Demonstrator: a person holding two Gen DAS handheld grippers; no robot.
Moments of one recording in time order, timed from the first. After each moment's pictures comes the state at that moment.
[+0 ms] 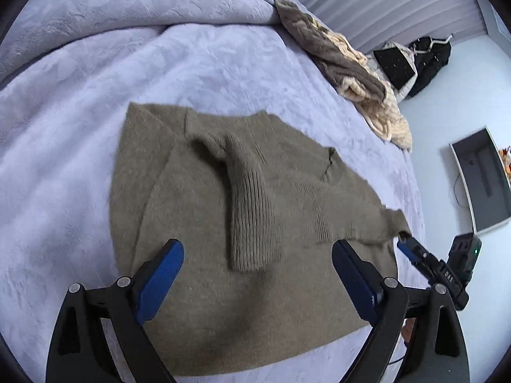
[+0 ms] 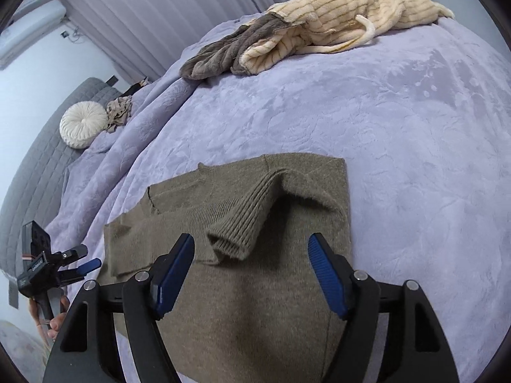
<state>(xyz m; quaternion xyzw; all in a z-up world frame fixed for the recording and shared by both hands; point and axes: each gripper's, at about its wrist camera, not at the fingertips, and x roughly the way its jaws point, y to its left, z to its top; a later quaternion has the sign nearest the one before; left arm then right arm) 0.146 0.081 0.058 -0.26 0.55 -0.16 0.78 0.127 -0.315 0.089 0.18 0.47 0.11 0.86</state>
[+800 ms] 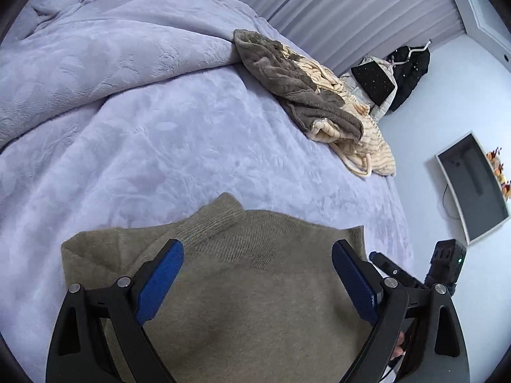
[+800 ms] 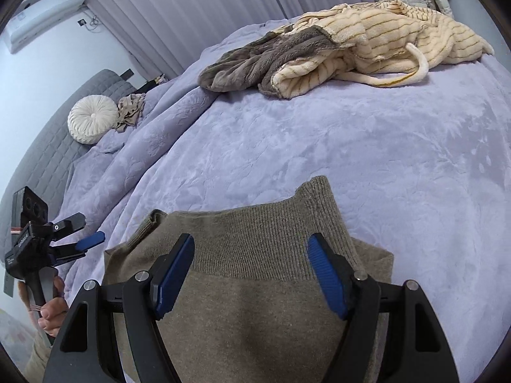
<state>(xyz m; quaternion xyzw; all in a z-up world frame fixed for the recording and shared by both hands) 0.235 0.057 0.106 -0.25 0.48 -0.17 0.82 0.210 -0.292 0.100 0.16 0.45 0.14 0.87</state>
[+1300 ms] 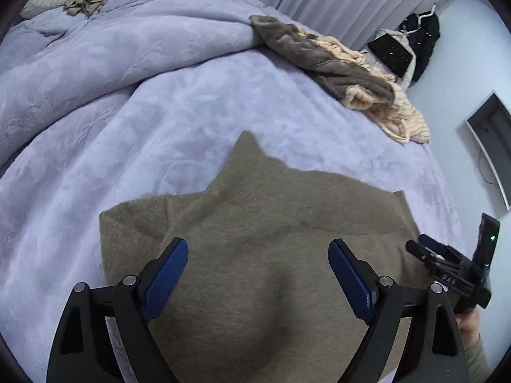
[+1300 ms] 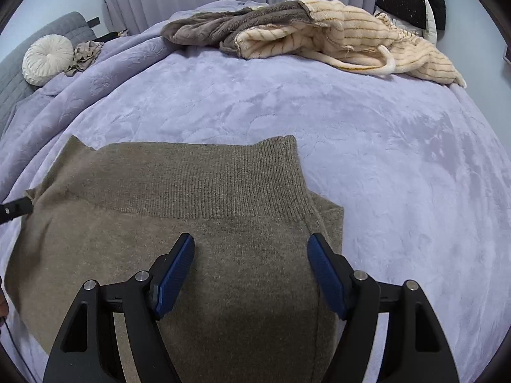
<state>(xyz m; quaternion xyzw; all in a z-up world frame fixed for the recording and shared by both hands) 0.208 0.063 0.073 -0.16 0.49 -0.14 0.84 0.183 -0.280 0.062 0.00 0.48 0.04 0.87</state>
